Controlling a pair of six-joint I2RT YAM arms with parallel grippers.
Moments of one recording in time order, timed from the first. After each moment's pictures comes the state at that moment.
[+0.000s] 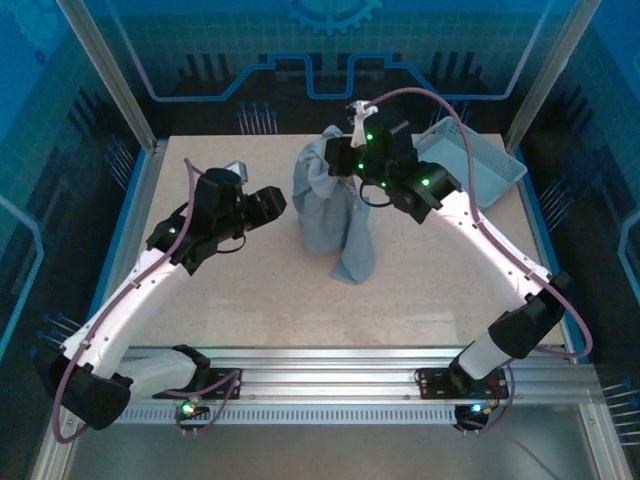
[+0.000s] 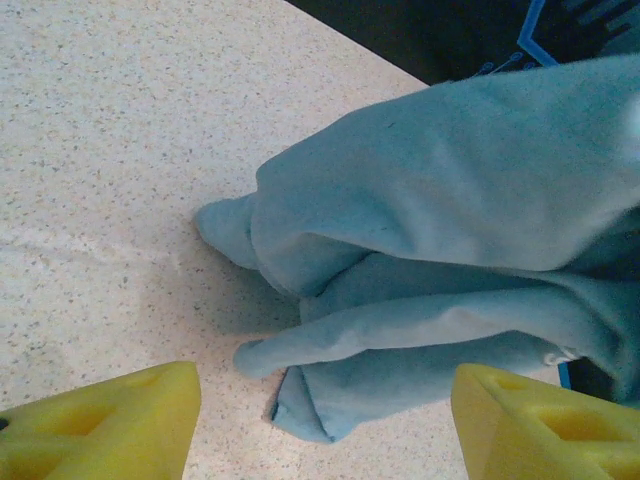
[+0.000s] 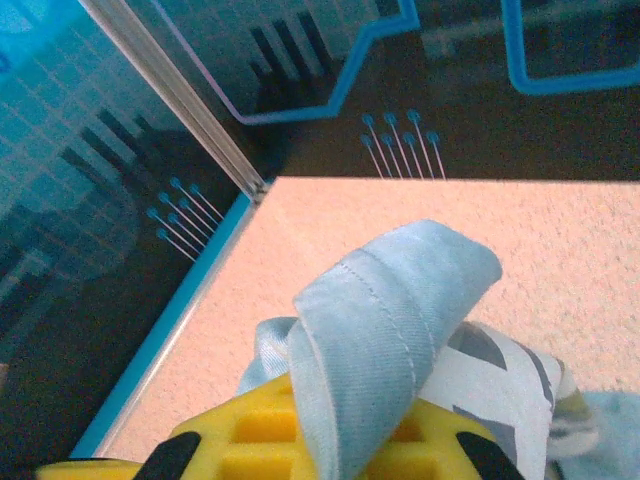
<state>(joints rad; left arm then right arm) -0.44 1.14 1.19 -0.64 0.00 -0.79 0.66 1.57 1.70 -0.51 0.03 0.49</state>
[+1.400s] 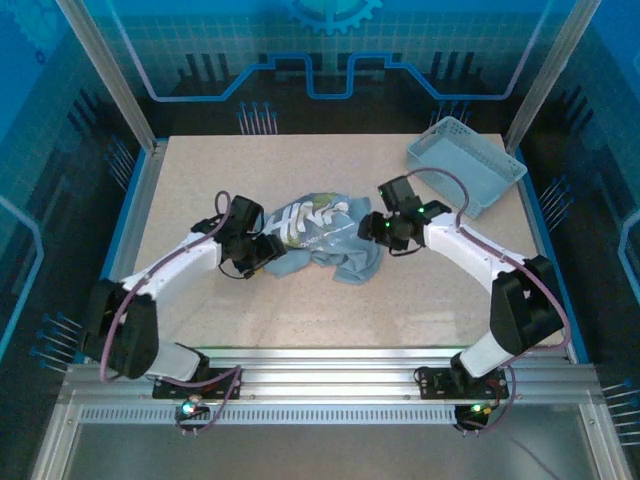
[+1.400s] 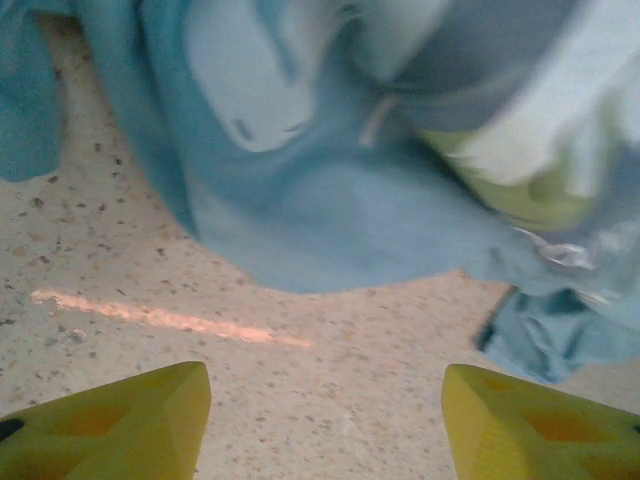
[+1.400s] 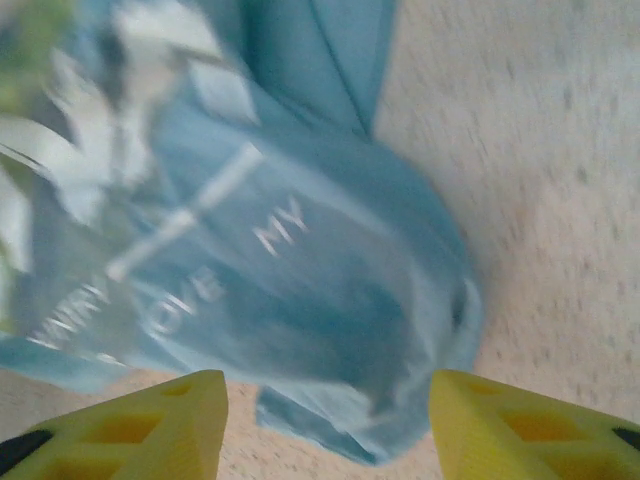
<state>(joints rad) -0.33 1.45 0.93 -0.68 0.22 -0.92 0.46 1.56 1.11 -0.63 -0.10 0.73</state>
